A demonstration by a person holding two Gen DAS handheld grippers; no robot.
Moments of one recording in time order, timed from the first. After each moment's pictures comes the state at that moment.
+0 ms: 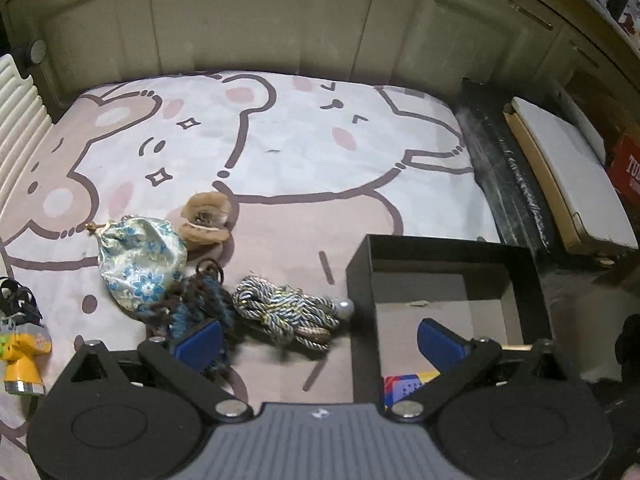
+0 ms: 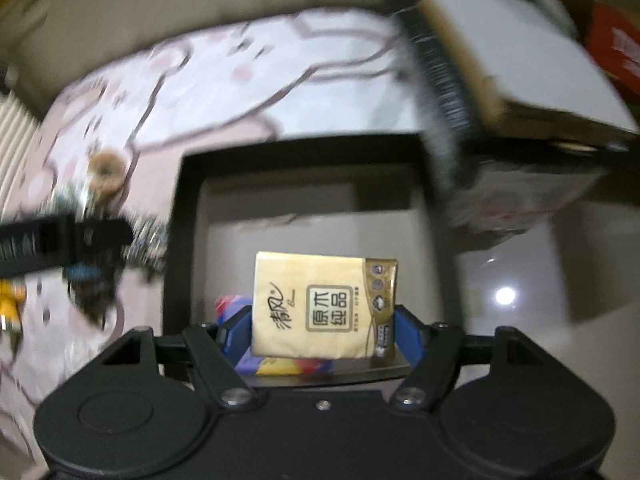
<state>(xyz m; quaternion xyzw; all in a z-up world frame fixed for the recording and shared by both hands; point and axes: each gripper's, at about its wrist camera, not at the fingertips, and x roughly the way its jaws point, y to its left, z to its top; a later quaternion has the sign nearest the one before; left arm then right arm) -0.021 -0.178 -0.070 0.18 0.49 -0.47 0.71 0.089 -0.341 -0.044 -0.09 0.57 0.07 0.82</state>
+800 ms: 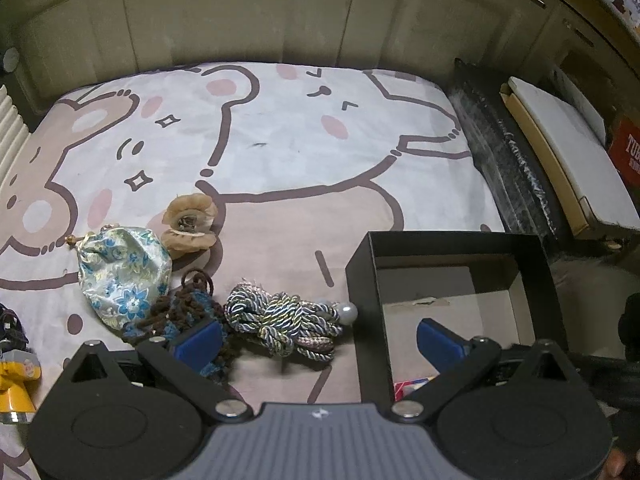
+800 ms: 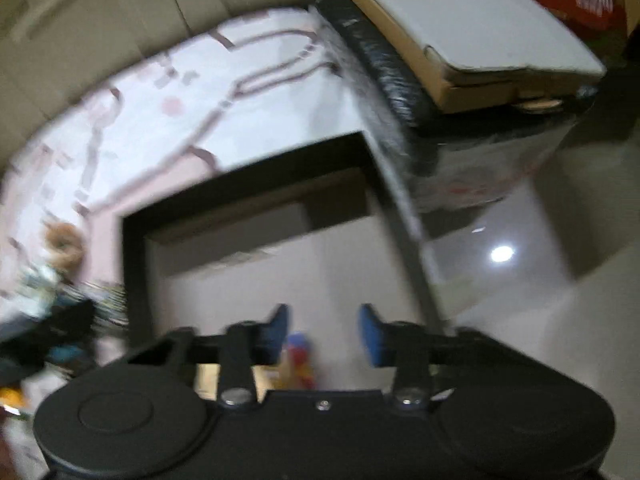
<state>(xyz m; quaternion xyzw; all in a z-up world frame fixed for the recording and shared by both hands) -0.014 -0.194 -0.089 0.21 0.49 -0.49 0.69 0.113 -0.373 -0.056 -0.03 0.57 -0.05 0.82</state>
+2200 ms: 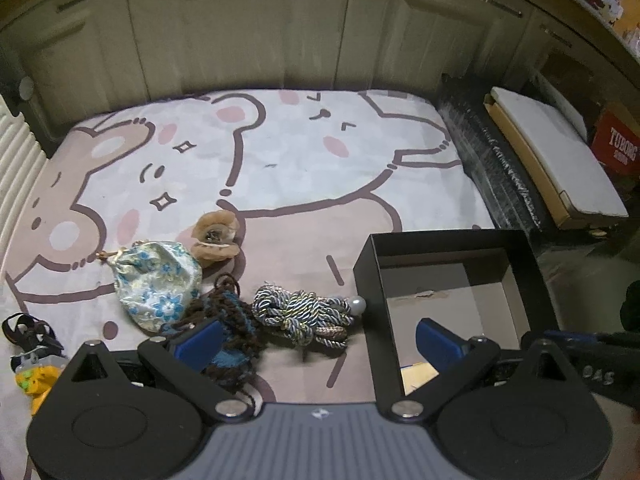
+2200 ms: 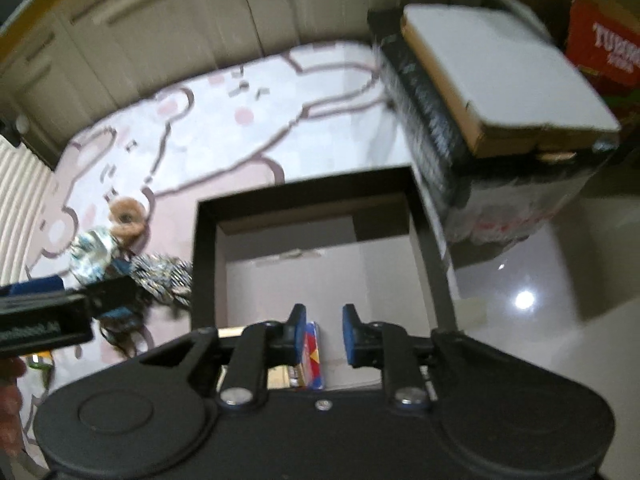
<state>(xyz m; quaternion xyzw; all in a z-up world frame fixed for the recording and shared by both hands) -0.015 -0.158 -0.055 0.22 0.45 -0.52 0.69 0.080 -0.369 0.007 -0.02 0.51 0.09 0.85</state>
